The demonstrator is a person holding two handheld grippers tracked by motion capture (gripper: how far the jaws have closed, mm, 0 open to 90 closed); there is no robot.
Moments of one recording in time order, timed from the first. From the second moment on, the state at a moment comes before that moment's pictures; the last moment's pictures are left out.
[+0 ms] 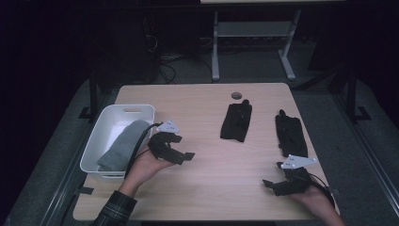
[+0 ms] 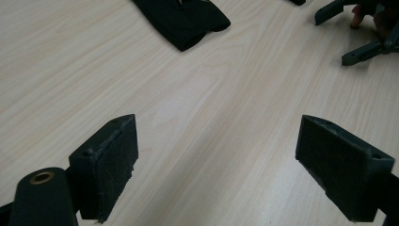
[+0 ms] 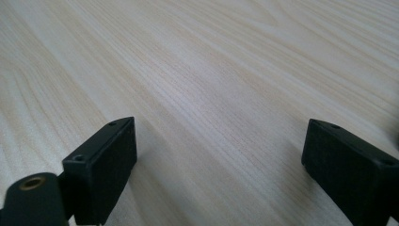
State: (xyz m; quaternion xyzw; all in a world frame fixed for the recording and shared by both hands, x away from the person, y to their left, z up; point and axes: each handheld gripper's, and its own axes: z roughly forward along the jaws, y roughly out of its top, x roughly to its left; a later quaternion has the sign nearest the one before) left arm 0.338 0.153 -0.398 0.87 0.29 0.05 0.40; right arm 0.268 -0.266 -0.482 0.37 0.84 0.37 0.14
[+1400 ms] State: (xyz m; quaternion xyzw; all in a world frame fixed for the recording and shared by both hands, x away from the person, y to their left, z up) left arm 0.309 0.159 -0.477 0.89 0.23 0.09 0.38; right arm 0.333 -0.308 -0.441 0.45 0.81 0.33 0.21
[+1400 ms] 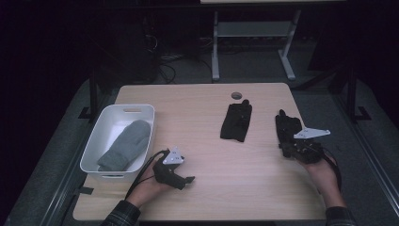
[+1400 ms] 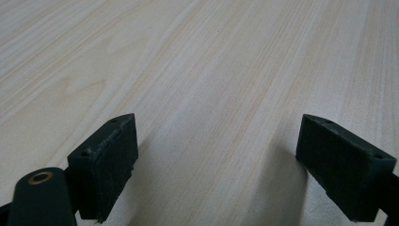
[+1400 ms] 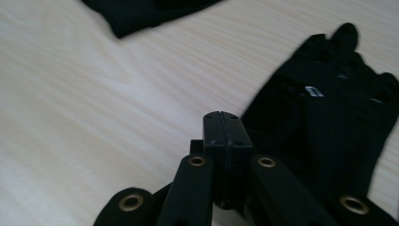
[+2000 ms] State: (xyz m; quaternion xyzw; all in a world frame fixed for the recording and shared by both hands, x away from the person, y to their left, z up) left arm 0.309 0.159 -0.477 0.89 0.23 0.09 0.38; right arm 0.357 -0.333 -0.456 0.49 0.79 0.30 0.21
